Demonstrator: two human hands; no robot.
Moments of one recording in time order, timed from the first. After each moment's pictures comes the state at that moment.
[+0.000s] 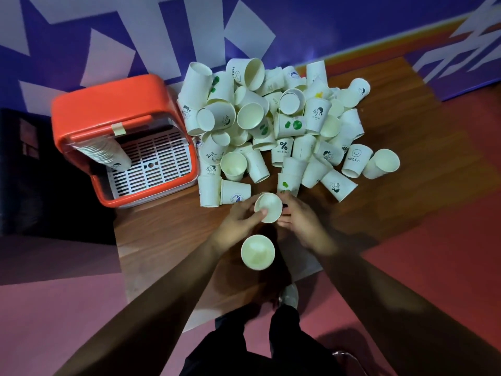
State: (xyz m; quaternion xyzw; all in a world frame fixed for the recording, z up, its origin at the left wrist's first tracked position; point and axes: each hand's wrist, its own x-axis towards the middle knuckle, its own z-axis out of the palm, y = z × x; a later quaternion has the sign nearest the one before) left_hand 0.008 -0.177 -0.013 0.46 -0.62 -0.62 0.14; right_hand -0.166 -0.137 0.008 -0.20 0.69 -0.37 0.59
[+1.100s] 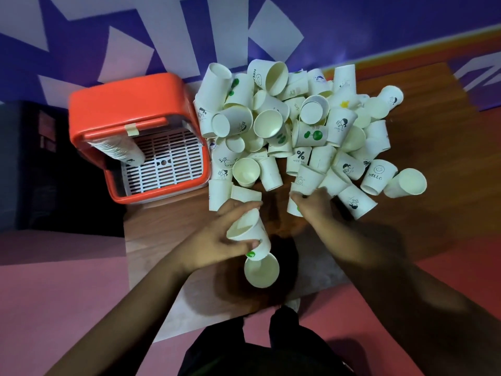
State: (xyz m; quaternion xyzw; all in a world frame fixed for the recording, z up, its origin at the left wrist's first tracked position) left_hand 0.063 -0.181 0.072 0.42 -0.68 -0.58 0.13; right_hand -0.199 -0.216 -0.022 -0.29 0.85 -0.19 0.40
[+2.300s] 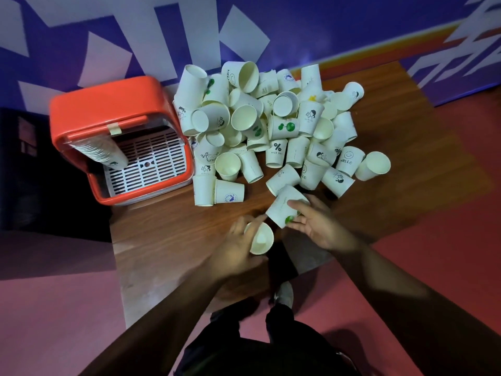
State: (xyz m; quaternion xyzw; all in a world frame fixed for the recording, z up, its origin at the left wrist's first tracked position) left_hand 0.014 -0.118 0.000 0.41 -0.81 -0.40 0.05; right_hand -0.214 -0.119 0.032 -0.12 0.62 -0.43 0.65
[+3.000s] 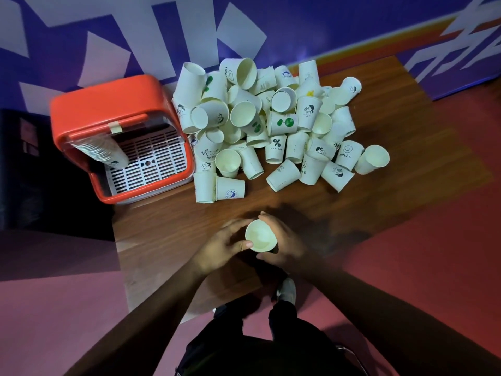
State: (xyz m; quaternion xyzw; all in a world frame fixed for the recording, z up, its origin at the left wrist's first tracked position) left_hand 0.050 -0.124 -0.009 0.43 -0.67 -0.59 0.12; right_hand -0.161 -0.063 0.009 -0.60 0.62 -0.18 0.47
